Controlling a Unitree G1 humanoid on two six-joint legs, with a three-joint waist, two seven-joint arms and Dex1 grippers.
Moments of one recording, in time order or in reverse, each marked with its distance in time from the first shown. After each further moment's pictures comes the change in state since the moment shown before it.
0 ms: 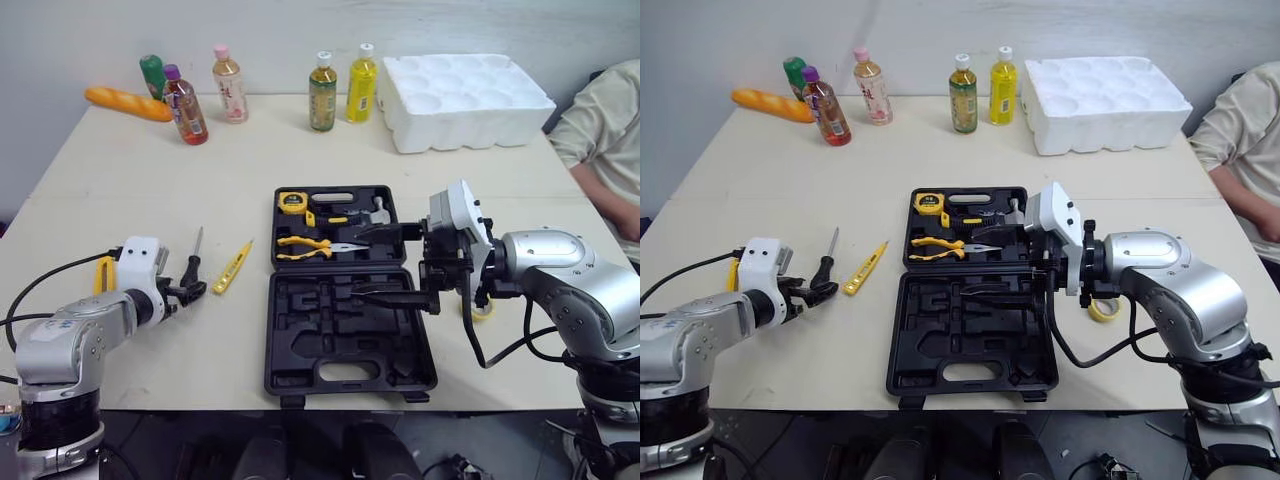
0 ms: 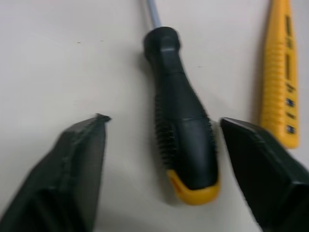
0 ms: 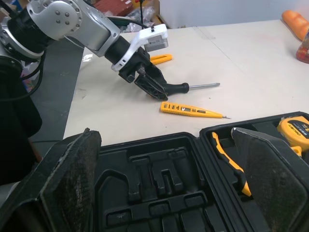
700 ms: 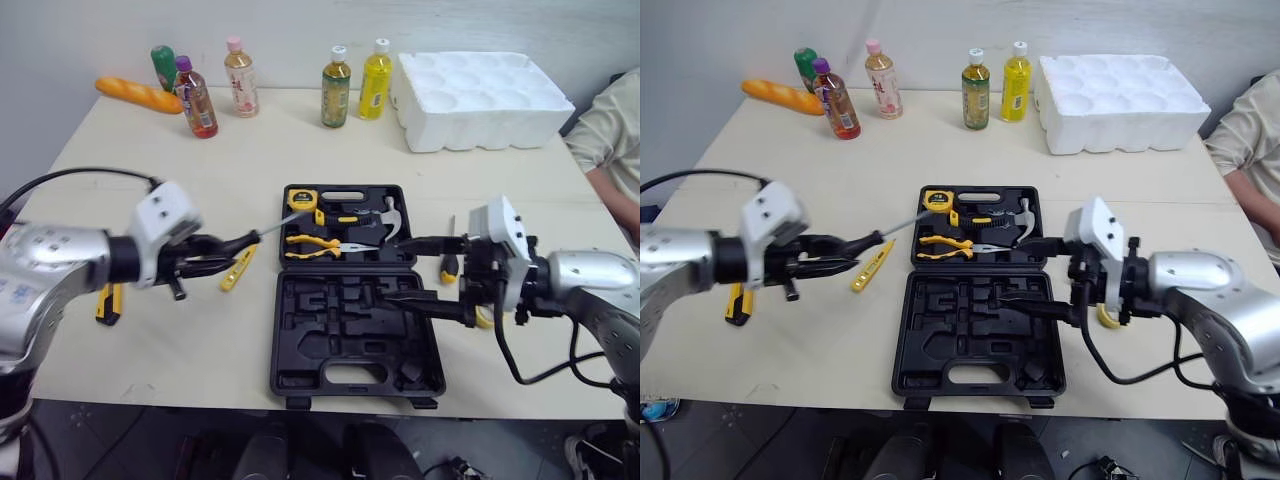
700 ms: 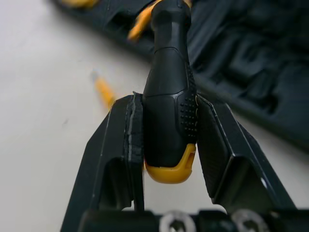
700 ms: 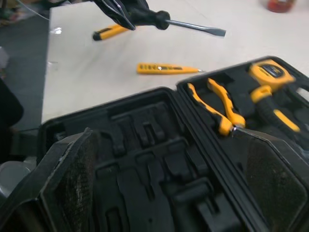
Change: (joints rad) left arm -0.327 0.415 -0.378 -0.102 -0.096 -0.310 -0.673; right arm 0.275 -0.155 -0.210 -0.113 0.031 0.053 -0.060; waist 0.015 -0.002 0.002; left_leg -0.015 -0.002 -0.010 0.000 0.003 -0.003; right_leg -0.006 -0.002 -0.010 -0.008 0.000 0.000
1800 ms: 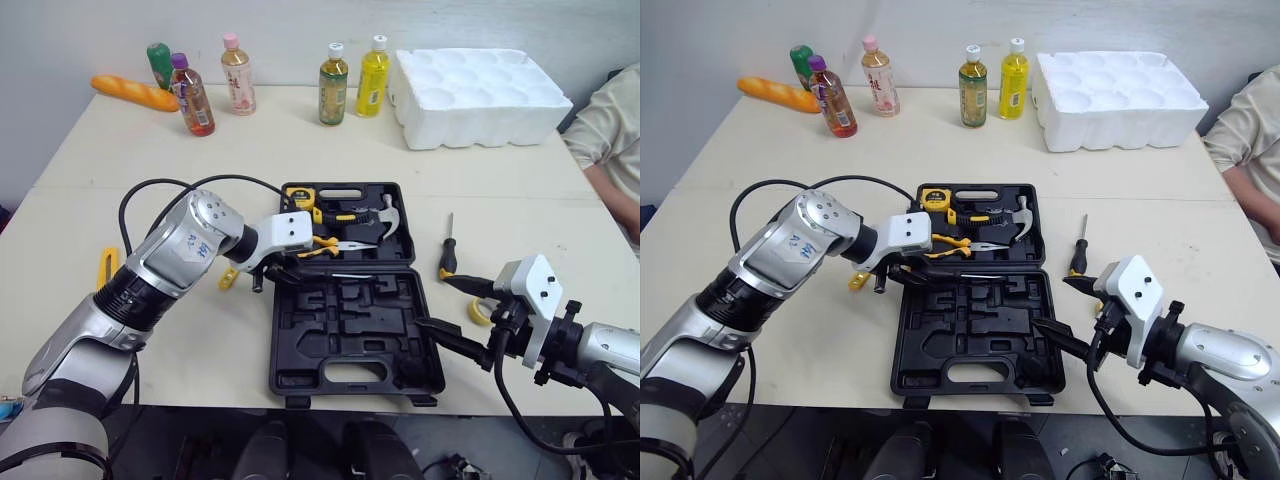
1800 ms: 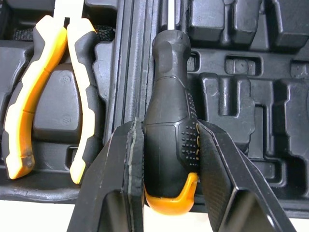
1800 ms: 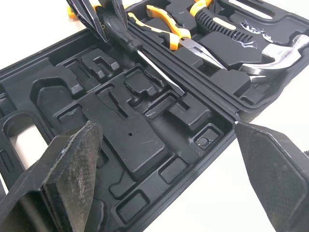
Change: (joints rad) left arm -0.314 -0.286 -0.484 0.388 0.420 -0.263 -0.273; right arm 0.390 0.047 -0.193 -0.221 0.003 0.010 -0.275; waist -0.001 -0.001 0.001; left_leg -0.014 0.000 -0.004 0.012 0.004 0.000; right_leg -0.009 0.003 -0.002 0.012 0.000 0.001
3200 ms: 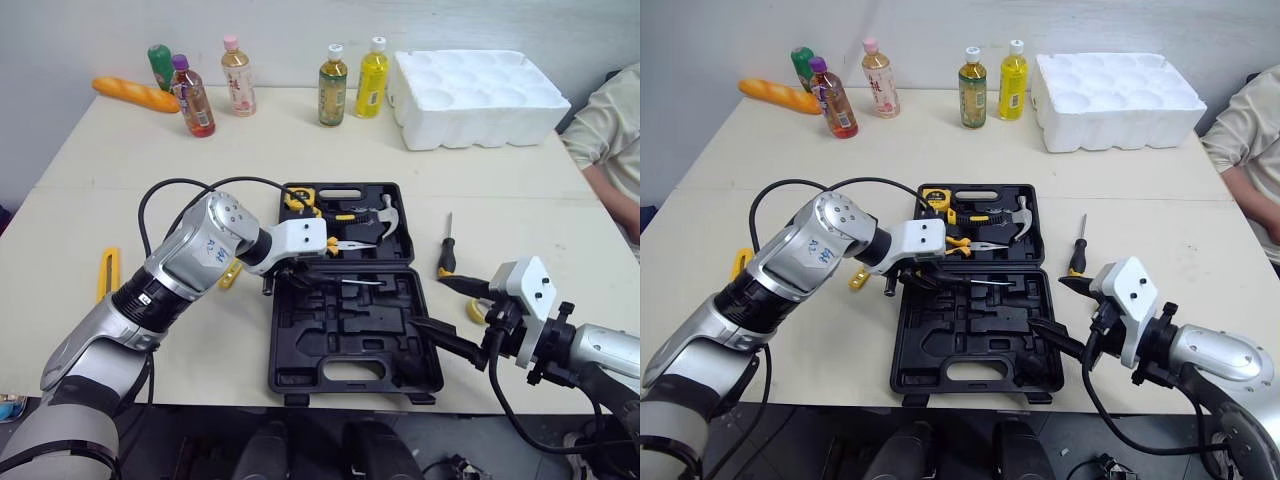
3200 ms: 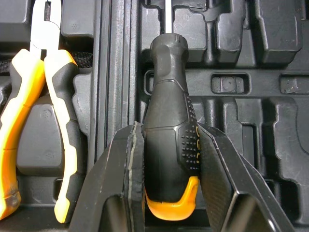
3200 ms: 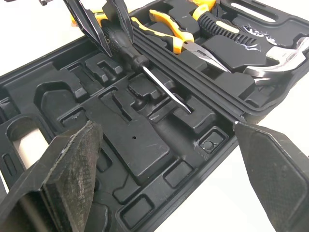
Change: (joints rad) left arm -0.011 -0.069 -0.021 -0.021 0.085 0.039 -0.026; right arm -0.001 0.025 0.031 0.009 -0.013 -0.021 -0.011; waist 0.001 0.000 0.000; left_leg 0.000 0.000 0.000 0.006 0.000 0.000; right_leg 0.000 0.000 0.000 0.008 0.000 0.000
